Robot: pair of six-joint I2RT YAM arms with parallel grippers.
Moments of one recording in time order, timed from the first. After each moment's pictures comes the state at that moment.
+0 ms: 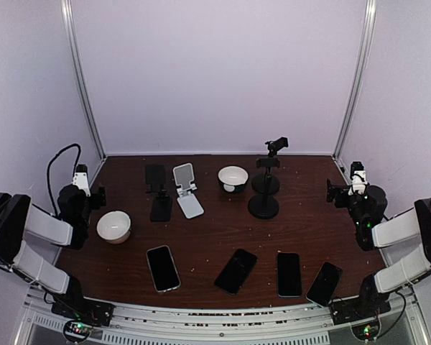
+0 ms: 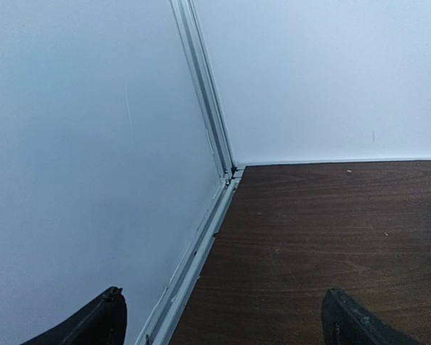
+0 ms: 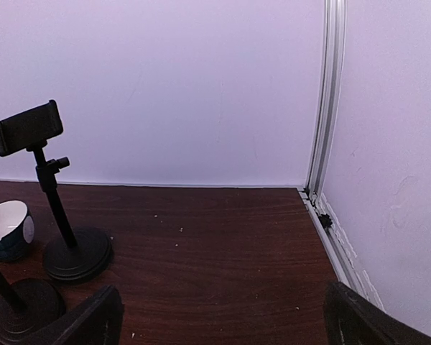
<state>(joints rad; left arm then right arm) -0.04 1.43 0.29 1.05 -0.36 0.17 0.01 1.36 0.25 1.08 0.01 0.01</state>
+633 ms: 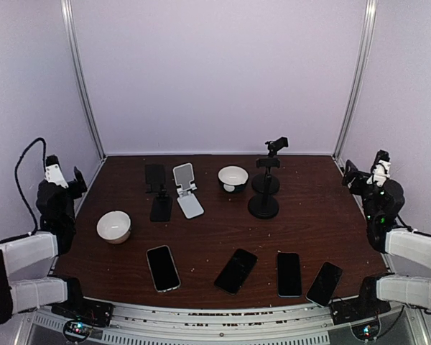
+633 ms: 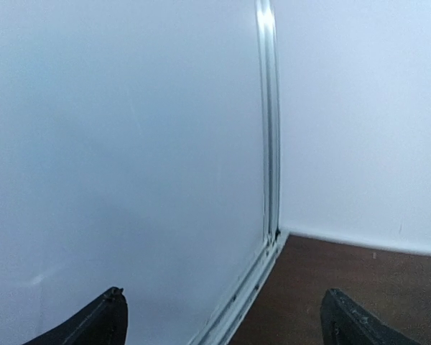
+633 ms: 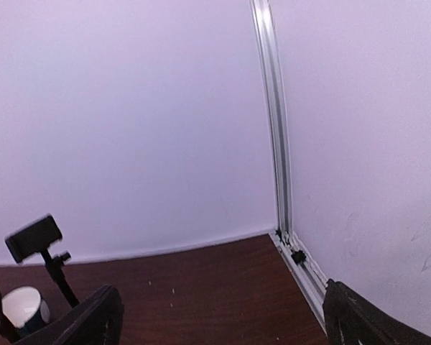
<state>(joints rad) 0.01 1.05 0.24 0.87 -0.46 0.09 0.00 1.03 0.27 0.86 0.14 0.14</state>
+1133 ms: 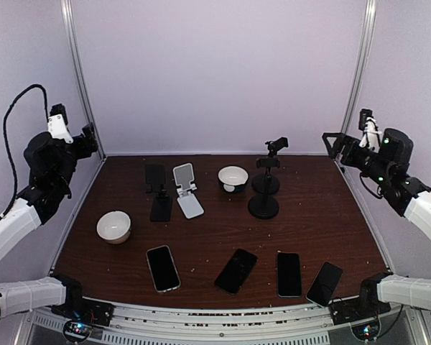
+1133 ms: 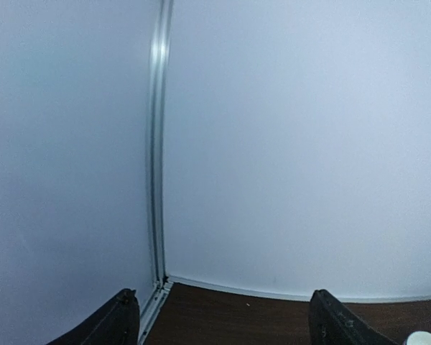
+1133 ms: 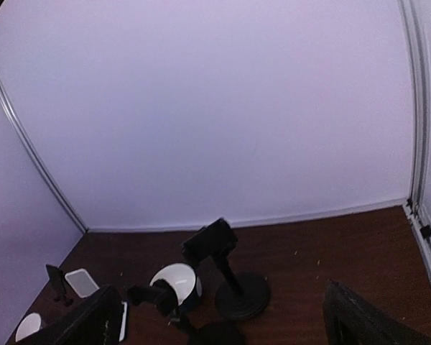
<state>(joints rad) -0.24 0.90 0.76 0.31 -0.41 -0.05 0.15 0.92 0.82 0.08 -0.15 0.34</state>
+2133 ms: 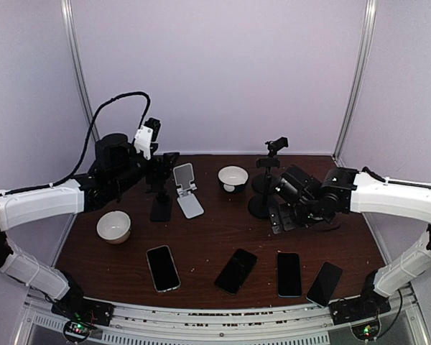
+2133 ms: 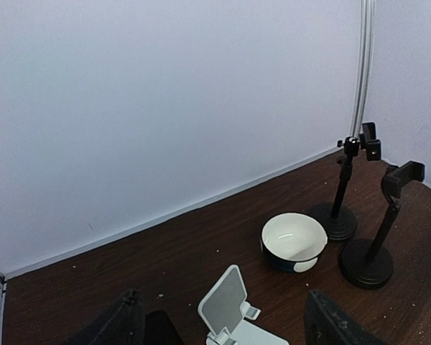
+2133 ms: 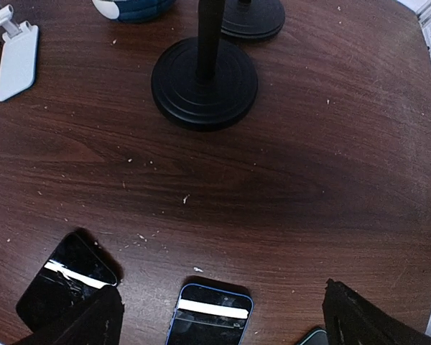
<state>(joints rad) -0.66 1.34 0.91 0.30 -0.14 0.03 0.93 1.39 1.11 -0.87 0.45 0.65</state>
